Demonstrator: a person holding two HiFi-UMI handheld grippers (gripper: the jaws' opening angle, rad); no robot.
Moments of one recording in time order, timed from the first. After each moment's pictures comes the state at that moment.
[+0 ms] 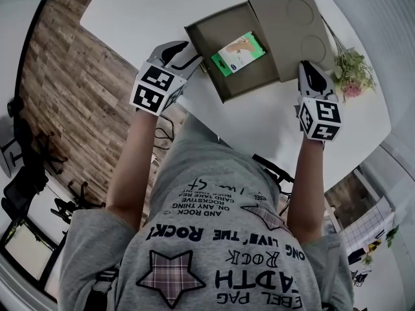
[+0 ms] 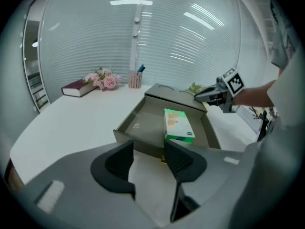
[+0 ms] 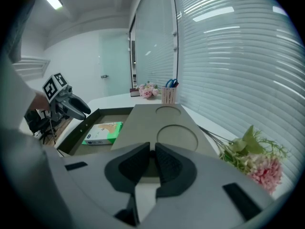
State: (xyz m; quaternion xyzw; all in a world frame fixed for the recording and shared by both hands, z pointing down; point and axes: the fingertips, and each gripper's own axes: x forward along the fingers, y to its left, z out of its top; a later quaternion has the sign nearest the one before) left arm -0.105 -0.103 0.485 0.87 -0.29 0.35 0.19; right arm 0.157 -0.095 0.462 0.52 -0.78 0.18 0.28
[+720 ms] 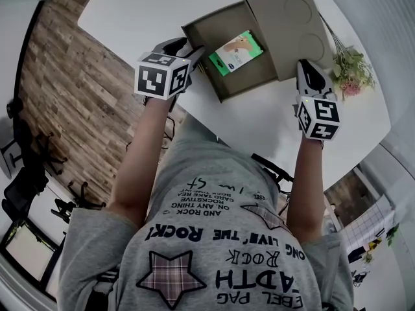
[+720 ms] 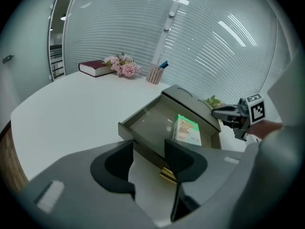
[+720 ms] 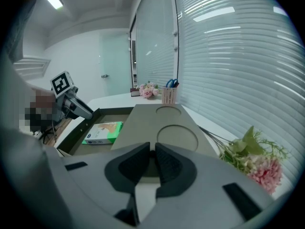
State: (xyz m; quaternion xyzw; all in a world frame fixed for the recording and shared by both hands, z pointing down) left arm -0.103 -0.121 0.498 0.81 -0.37 0.32 0.33; right arm 0.155 -0.095 0.461 0.52 -0.79 0.18 0.29
